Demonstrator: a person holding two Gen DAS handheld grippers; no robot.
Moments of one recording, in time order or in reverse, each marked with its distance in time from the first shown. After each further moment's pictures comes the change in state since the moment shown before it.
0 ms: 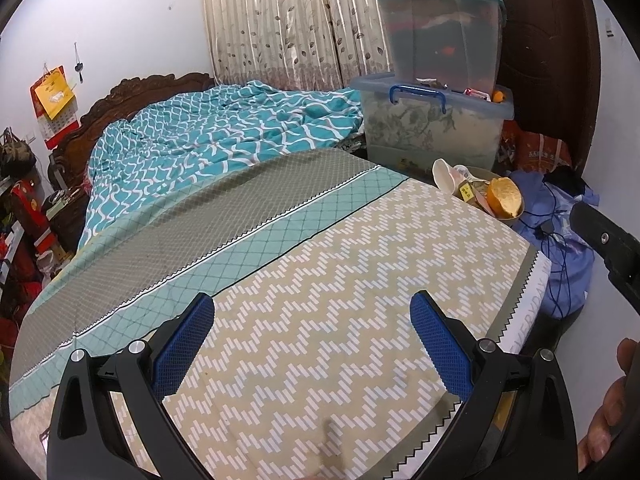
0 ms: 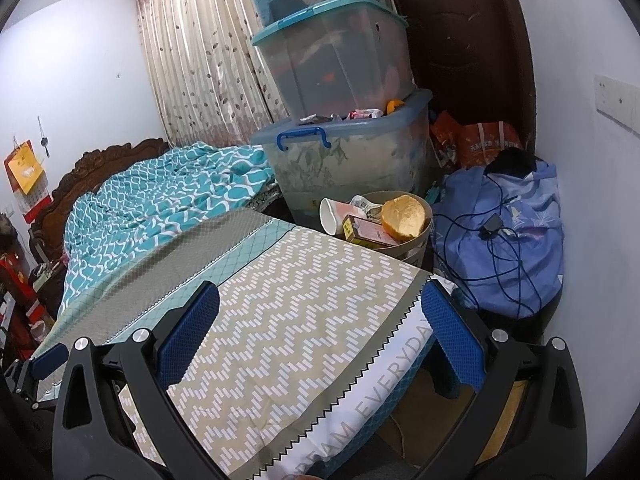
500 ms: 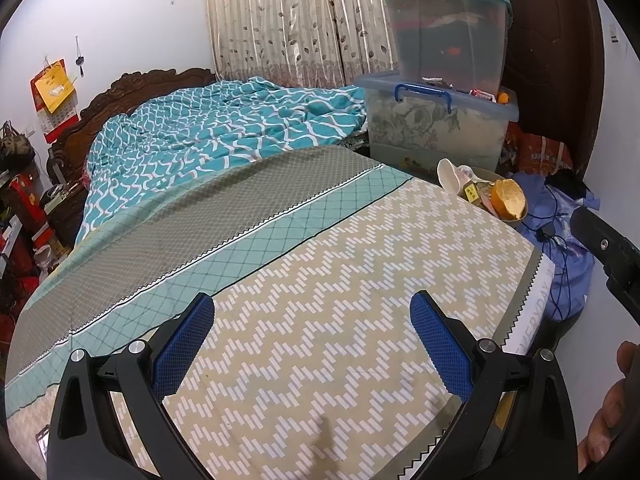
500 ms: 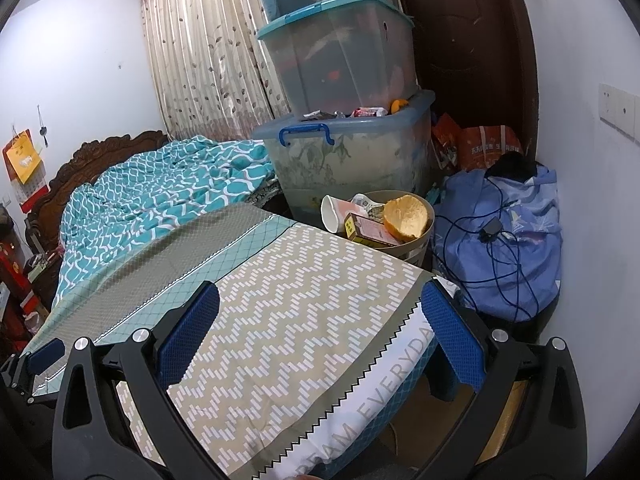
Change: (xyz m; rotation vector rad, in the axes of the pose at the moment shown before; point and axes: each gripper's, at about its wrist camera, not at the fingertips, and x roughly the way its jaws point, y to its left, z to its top) left arm 0.009 0.007 0.002 -0.016 0.013 -0.005; right arm 0.007 0.008 0.000 -0.031 0.016 -0.015
